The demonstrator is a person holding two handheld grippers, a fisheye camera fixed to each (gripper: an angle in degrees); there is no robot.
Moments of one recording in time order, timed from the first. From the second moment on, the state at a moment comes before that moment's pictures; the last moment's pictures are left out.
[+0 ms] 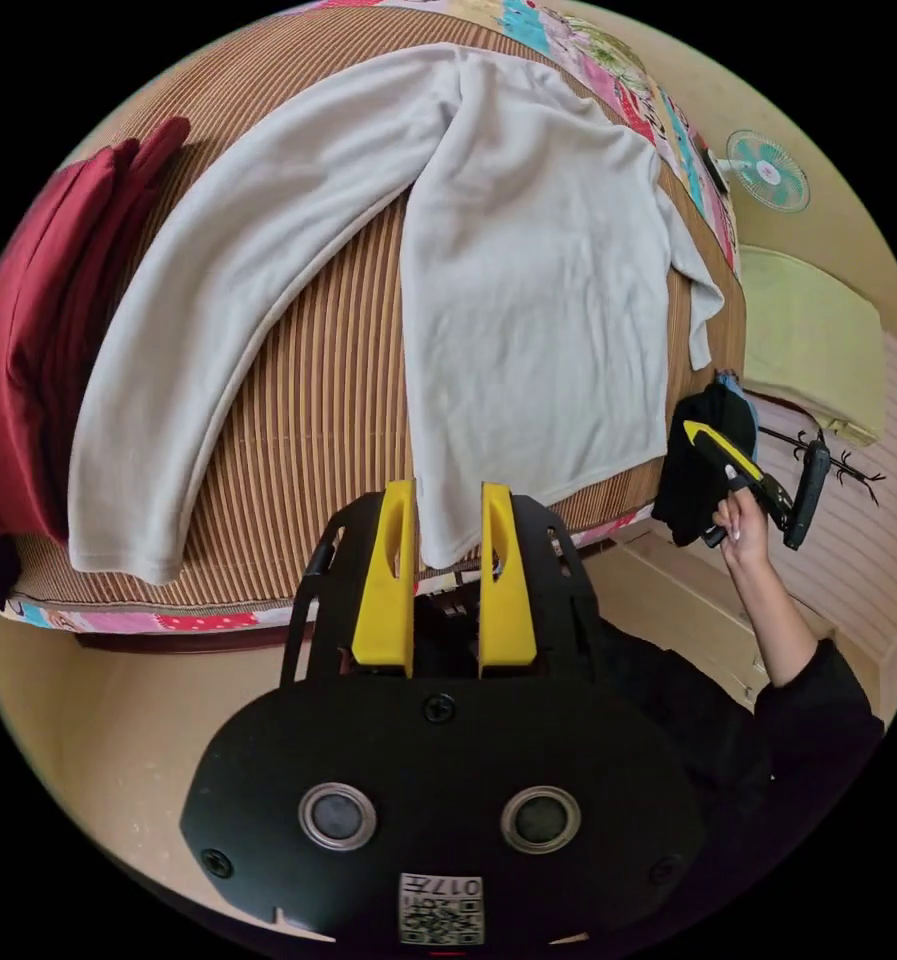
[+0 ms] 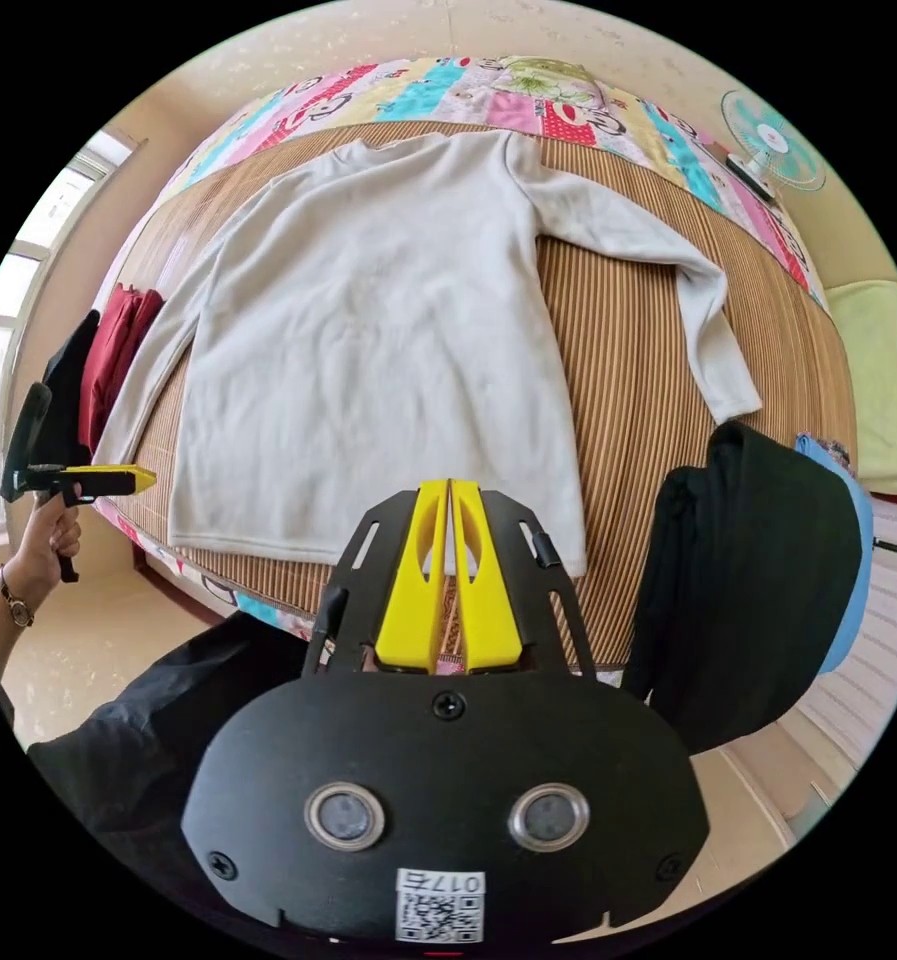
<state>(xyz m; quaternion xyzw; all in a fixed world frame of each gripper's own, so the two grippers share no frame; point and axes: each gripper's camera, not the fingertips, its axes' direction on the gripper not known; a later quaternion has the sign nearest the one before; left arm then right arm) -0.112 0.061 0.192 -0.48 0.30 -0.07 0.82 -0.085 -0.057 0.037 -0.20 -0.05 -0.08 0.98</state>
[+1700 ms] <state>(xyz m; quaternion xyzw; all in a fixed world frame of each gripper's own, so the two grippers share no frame) 0.026 -0.213 0.173 -0.30 0.55 -0.11 0.77 0.517 -0.251 0.005 -0.13 -0.45 0.51 0.72</state>
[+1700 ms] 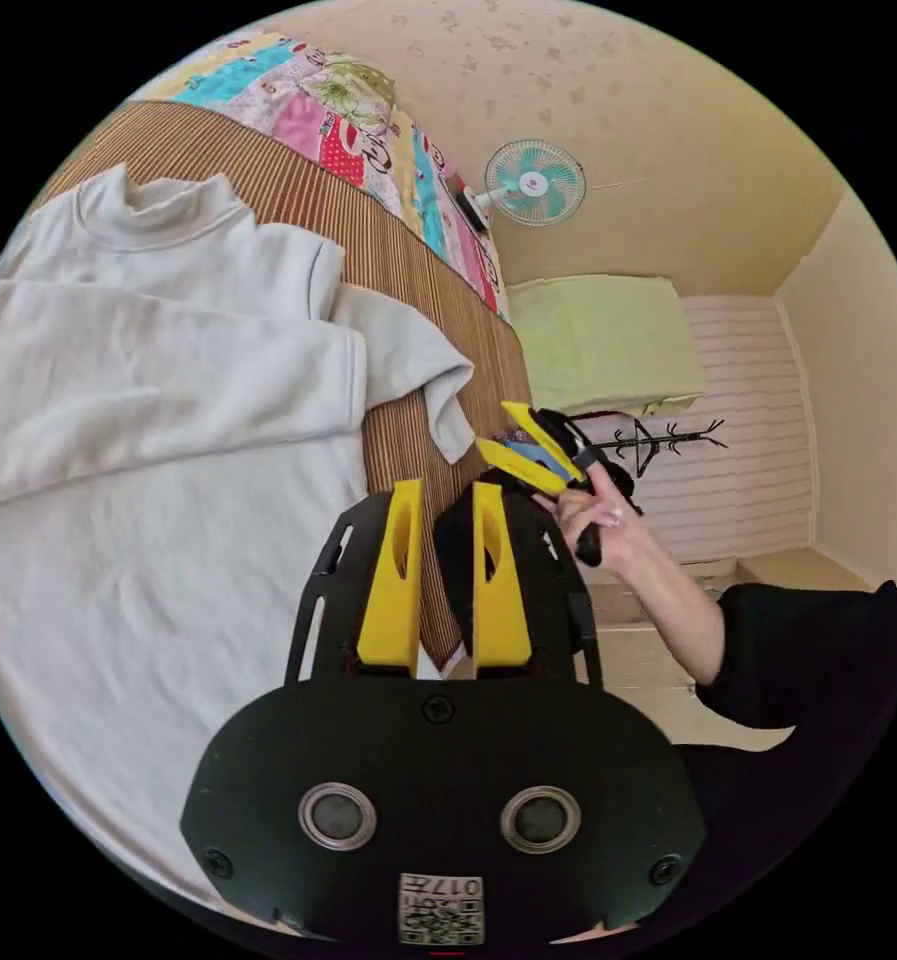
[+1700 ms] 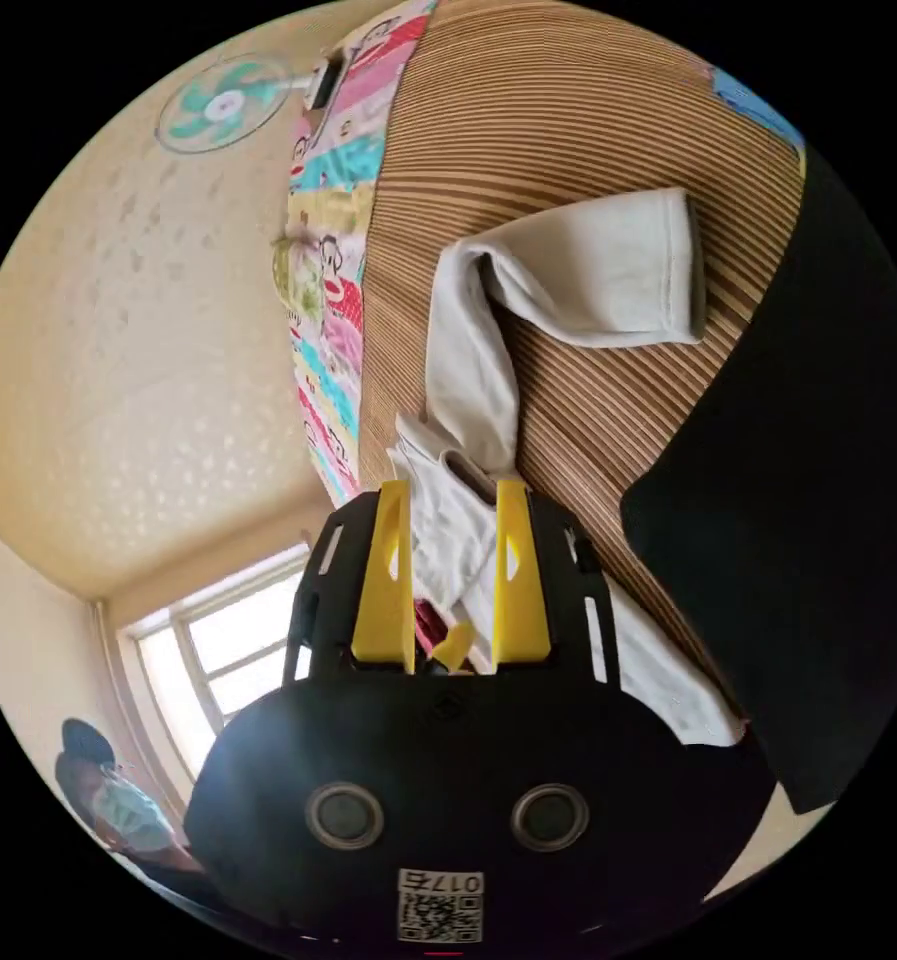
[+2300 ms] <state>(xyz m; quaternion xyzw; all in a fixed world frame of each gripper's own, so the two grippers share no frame) -0.155 -0.064 0.086 -0.37 0.38 -0.26 0.81 0.586 -0.360 -0.027 -0.01 -0.15 0.62 0.77</state>
